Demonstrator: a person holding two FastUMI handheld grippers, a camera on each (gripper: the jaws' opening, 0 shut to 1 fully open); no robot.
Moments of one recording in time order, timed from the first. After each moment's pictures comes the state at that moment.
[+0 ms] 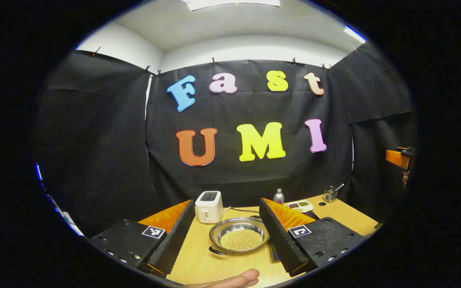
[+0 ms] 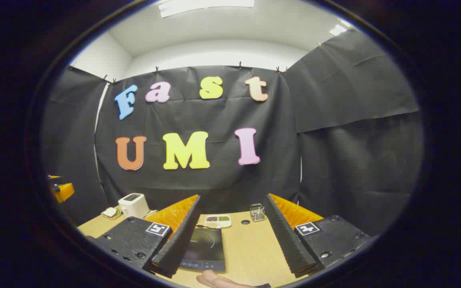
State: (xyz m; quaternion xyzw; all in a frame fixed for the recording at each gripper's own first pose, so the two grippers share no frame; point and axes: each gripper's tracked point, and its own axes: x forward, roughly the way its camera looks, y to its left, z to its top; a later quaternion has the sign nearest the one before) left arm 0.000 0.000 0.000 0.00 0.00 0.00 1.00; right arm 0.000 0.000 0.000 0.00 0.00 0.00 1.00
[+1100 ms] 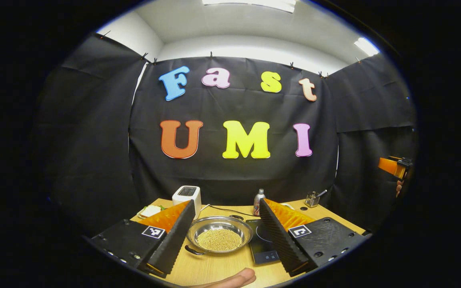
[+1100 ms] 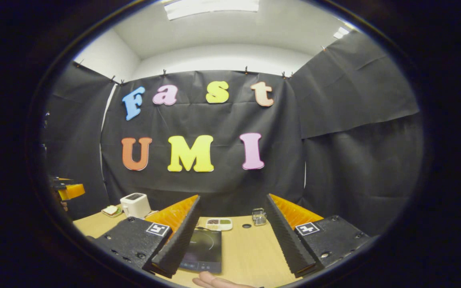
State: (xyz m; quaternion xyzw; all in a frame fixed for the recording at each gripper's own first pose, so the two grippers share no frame) left arm 0.033 -0.020 -0.037 -0.06 0.00 -0.06 1.00; right arm 0.005 0.004 -0.011 -0.01 -0.02 0.03 1.00
